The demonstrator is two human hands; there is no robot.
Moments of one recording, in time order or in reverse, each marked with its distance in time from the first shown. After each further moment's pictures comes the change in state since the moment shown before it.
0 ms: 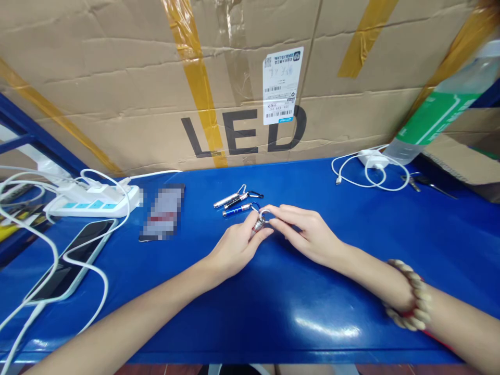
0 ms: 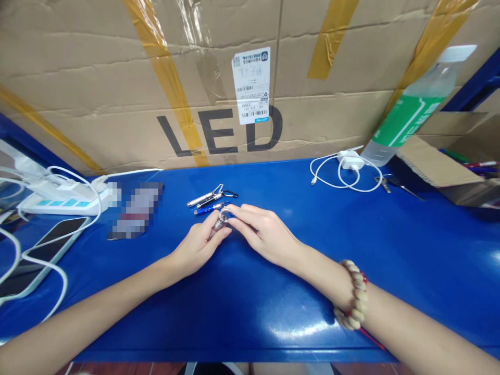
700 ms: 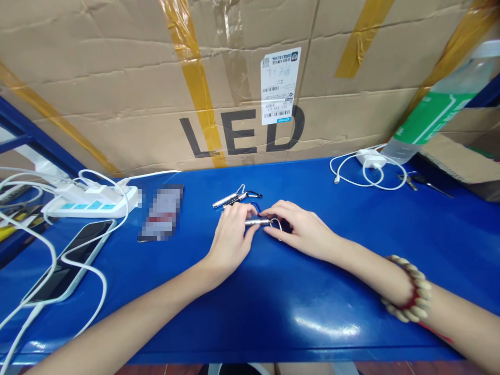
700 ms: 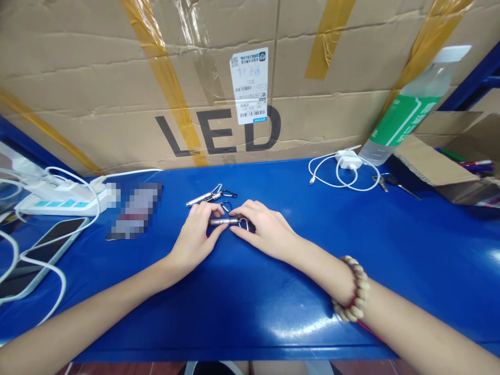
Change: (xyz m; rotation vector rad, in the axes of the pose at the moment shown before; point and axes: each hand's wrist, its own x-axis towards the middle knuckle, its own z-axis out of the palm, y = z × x) left_hand 0.005 -0.011 0.004 0.341 0.298 0.117; right_hand 0.000 0.006 -0.004 -0.164 -0.218 0.233
